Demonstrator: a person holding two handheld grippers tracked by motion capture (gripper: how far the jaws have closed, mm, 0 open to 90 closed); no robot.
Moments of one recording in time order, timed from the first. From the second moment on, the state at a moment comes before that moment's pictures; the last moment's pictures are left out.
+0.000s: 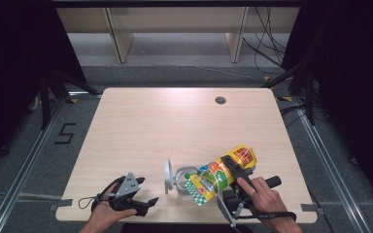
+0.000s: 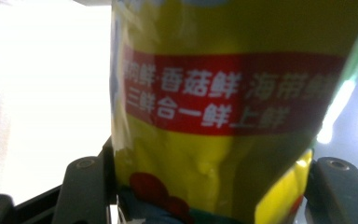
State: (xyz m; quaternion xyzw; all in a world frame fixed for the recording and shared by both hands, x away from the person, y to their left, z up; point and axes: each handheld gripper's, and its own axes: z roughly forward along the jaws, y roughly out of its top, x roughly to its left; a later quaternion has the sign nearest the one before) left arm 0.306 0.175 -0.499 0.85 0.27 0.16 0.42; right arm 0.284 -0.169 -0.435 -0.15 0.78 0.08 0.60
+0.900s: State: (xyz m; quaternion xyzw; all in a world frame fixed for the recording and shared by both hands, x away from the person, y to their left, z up) left arm 0.306 0.175 -0.499 0.85 0.27 0.16 0.42; right arm 0.282 -0.163 -0.425 -0.22 0.75 0.03 0.63
